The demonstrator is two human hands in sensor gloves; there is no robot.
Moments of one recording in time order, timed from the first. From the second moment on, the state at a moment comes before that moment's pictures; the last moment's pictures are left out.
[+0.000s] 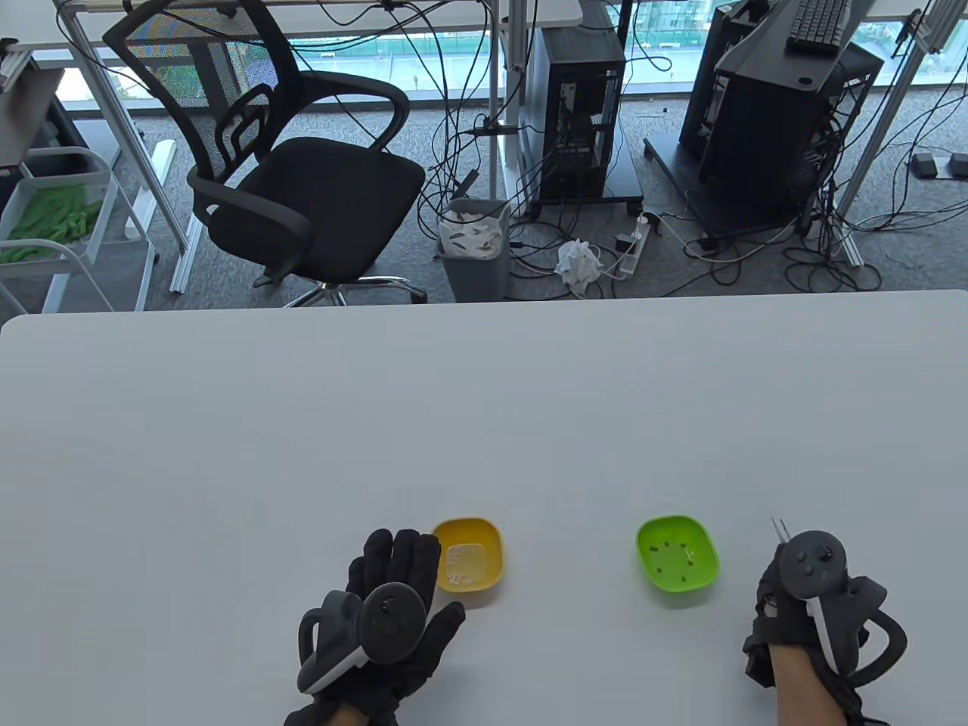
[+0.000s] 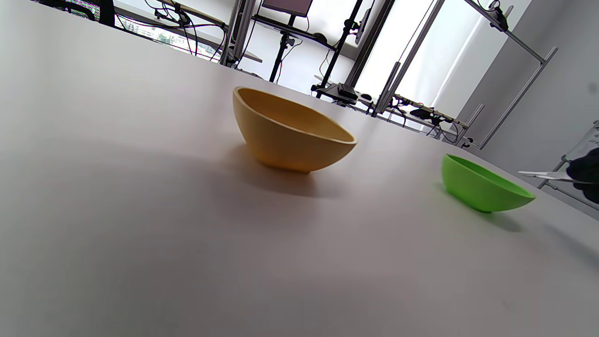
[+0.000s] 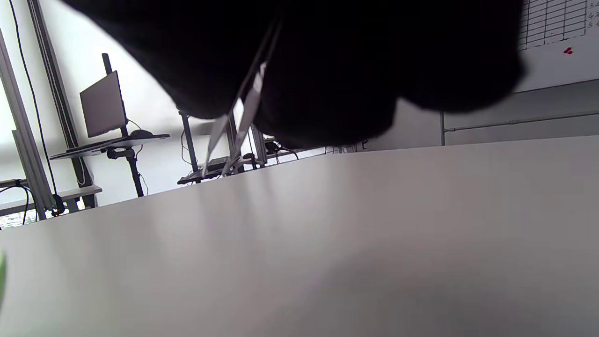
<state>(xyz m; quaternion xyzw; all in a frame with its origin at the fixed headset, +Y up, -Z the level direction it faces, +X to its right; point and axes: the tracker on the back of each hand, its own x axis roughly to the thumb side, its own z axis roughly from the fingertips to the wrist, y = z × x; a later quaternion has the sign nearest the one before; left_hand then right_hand) -0.150 -0.714 -0.216 -0.10 -0.15 0.15 0.97 0.314 -0.725 -0.238 -0.33 -0.10 0.93 0.08</state>
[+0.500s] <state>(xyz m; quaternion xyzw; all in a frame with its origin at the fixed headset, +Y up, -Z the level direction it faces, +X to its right) -0.147 -0.716 -0.215 -0.11 -0.16 0.15 0.97 0.321 -0.766 -0.248 -0.35 0.00 0.94 0.04</state>
